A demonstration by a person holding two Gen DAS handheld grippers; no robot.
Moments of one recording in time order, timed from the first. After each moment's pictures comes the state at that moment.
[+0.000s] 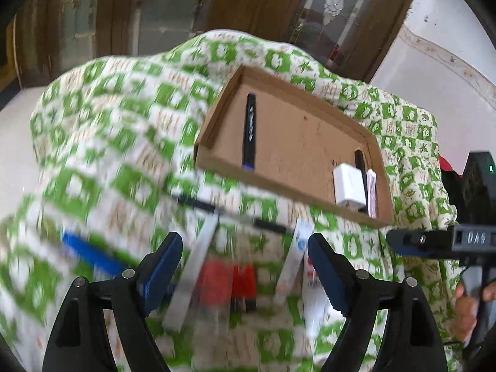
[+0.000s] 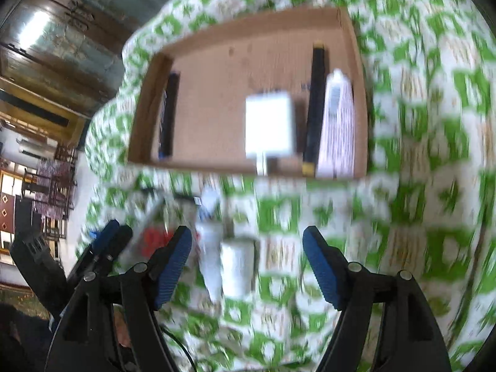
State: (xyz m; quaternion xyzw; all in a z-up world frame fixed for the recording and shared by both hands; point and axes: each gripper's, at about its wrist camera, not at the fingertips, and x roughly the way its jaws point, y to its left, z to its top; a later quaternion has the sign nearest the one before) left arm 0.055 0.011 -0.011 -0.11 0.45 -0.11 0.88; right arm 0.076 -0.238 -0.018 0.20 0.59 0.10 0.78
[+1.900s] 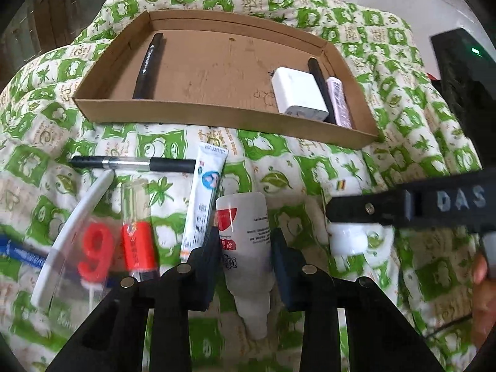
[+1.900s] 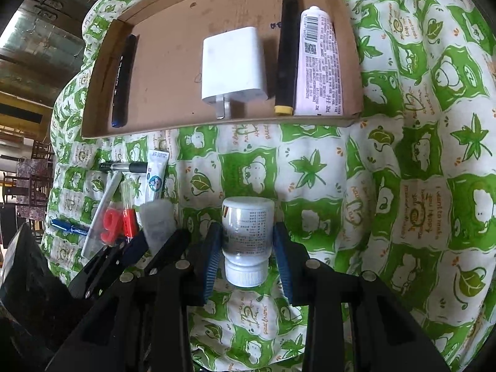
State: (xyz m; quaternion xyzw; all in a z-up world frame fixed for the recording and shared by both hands) left arm 0.040 -0.090 -0.054 0.01 0.51 -0.18 0.84; right arm 0.069 -0.224 -0.060 0.19 0.63 0.05 0.75
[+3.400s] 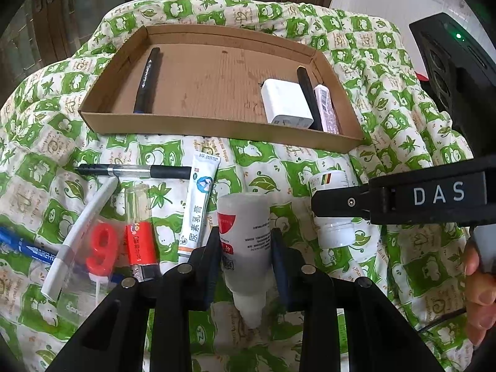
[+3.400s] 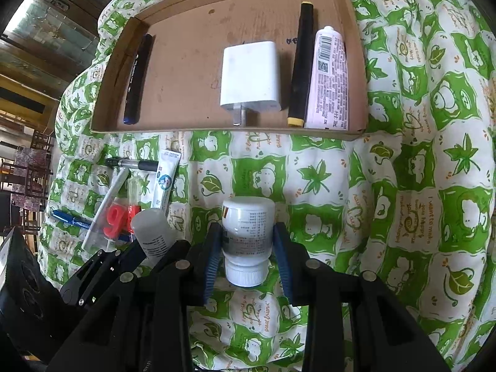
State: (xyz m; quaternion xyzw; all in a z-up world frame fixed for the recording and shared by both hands) left arm 0.030 -0.087 -0.038 0.01 0.49 -0.19 0.85; right arm 0.069 -0.219 -0.049 0.16 0.62 0.06 0.77
